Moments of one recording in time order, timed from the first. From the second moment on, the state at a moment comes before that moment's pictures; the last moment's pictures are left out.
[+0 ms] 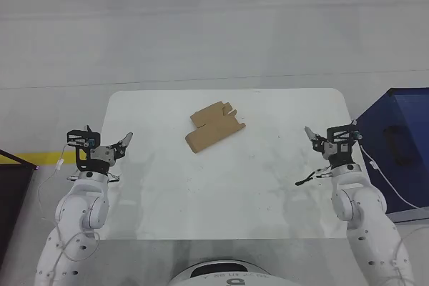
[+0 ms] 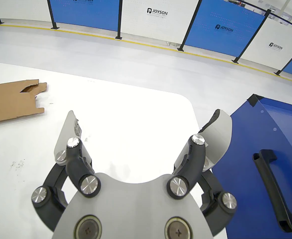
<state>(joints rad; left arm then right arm) 1.73 -1.15 -1.60 -1.80 1.33 0.00 0.00 -1.71 -1.15 1.59 -1.80 -1.38 0.02 -0.02</state>
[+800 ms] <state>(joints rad) 1.73 -1.15 -1.60 -1.80 1.33 0.00 0.00 -1.44 -1.14 1.27 -1.67 -2.36 -0.16 -0.14</state>
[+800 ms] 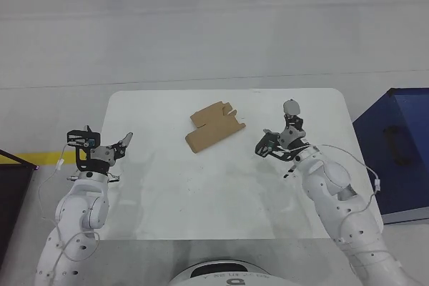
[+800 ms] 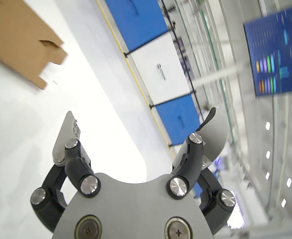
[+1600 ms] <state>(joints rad) 1.73 -1.15 -1.60 -1.80 1.33 0.00 0.00 -1.02 -1.20 0.94 -1.26 -2.50 -0.49 -0.18</state>
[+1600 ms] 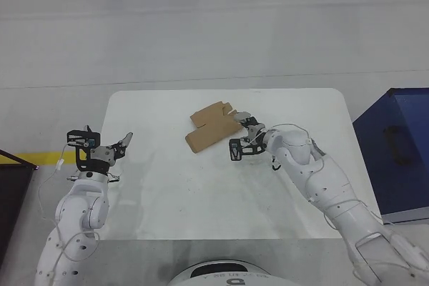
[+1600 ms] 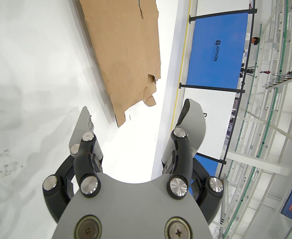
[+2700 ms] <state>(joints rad) 1.73 -1.15 -1.60 -1.80 1.33 0.00 0.00 -0.87 -1.27 0.79 -1.00 -2.50 -0.42 -0.19</state>
